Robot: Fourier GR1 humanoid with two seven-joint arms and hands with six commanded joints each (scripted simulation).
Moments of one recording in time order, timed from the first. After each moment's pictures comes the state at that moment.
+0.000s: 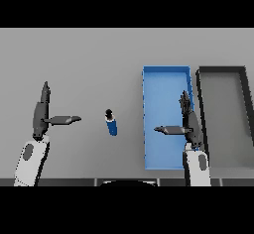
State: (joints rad) left arm -0.11 0.43 -0.16 -1.48 0.24 0.26 0.01; right arm 0.00 0.00 0.00 -1.57 0.00 0.00 0.00
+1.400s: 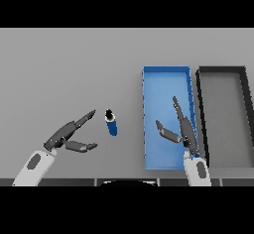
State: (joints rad) left arm -0.04 0.58 -0.44 -1.65 0.20 -0.26 -0.10; right arm 0.09 -0.09 0.15 -1.71 0.20 0.03 -0.05
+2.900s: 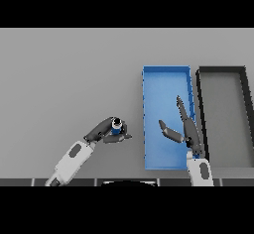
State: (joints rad) left arm -0.24 0.18 -0.55 -1.30 0.10 -0.21 -0.25; right arm 0.10 -0.10 0.13 -1.73 0.18 0.04 -0.02
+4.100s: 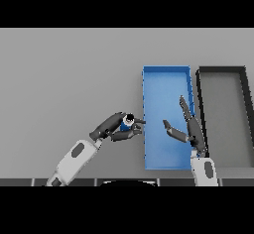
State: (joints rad) left arm -0.29 0.16 -0.57 -1.54 0.12 -0.16 -0.03; right arm 0.09 -0.13 0.09 -1.71 0.13 0.08 -0.08
